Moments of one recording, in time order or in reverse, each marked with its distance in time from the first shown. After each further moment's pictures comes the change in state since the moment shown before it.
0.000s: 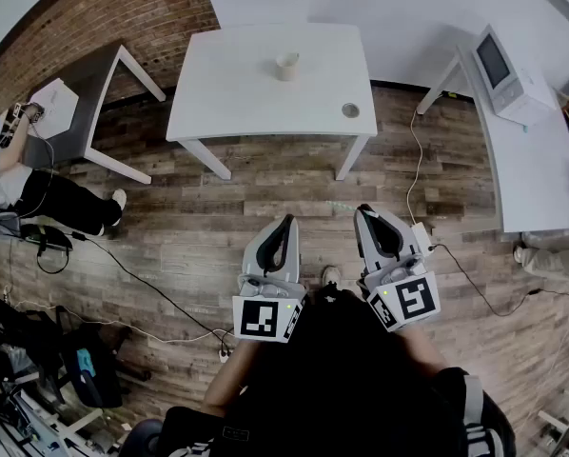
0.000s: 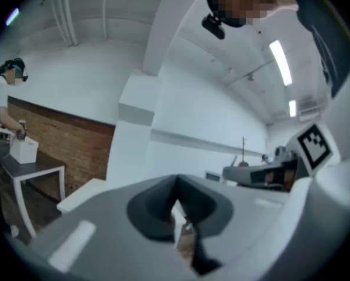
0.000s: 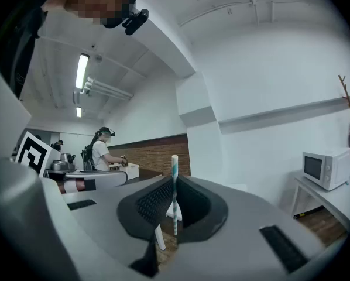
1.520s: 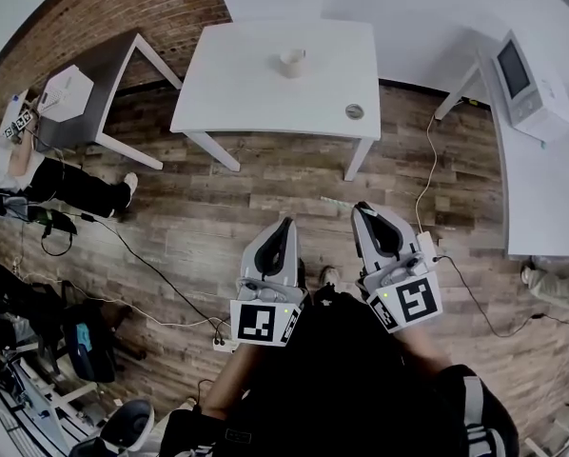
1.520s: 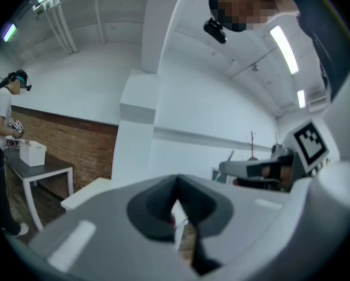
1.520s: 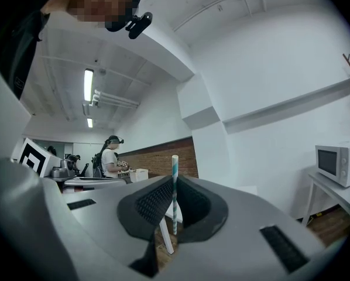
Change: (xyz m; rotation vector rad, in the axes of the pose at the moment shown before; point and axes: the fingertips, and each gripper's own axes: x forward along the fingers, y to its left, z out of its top) left arm 0.031 -0.045 -0.012 0.023 0.035 0.102; right arm -0.005 -0.054 0.003 0.049 -0.036 0.133
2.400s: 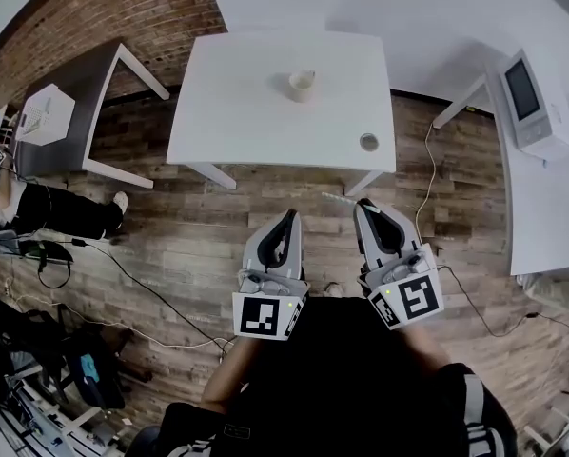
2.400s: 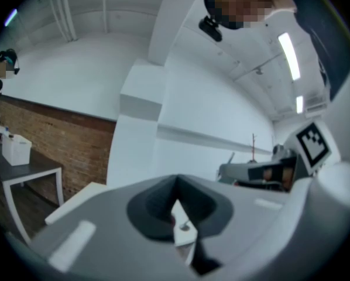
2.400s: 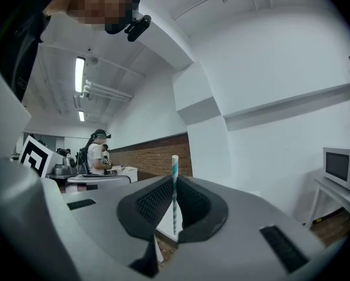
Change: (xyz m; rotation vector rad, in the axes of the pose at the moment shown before) left arm 0.115 0.111 0.008 -0.032 -0.015 -0.066; right arm 0.147 -0.033 0.001 -0.024 0.023 -0.061
